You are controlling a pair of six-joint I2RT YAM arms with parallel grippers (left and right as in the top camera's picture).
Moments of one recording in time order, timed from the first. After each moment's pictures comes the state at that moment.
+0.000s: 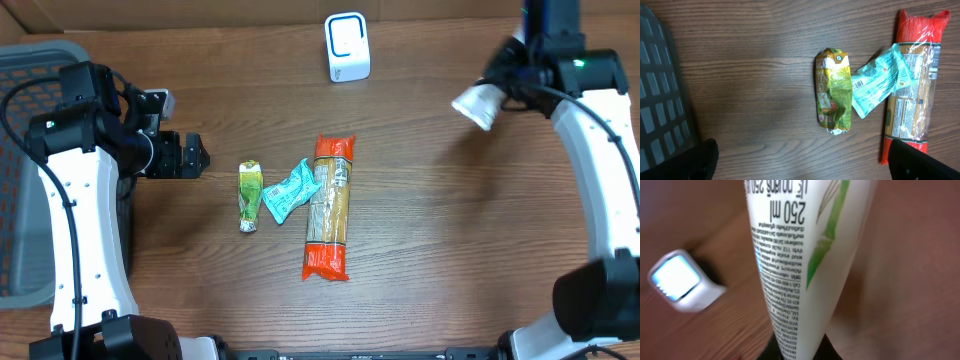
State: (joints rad) left arm 0.27 1.56 1.58 -1.31 0.22 0.24; right arm 0.02 1.77 1.69 -0.94 0.08 0.72
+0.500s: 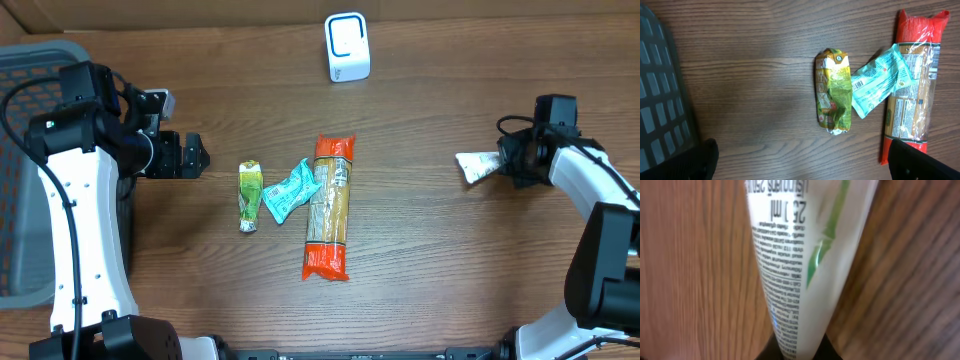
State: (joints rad) left arm 0.27 1.56 1.58 -1.31 0.22 0.24; right arm -0.16 1.80 1.06 -0.43 -0.06 1.16
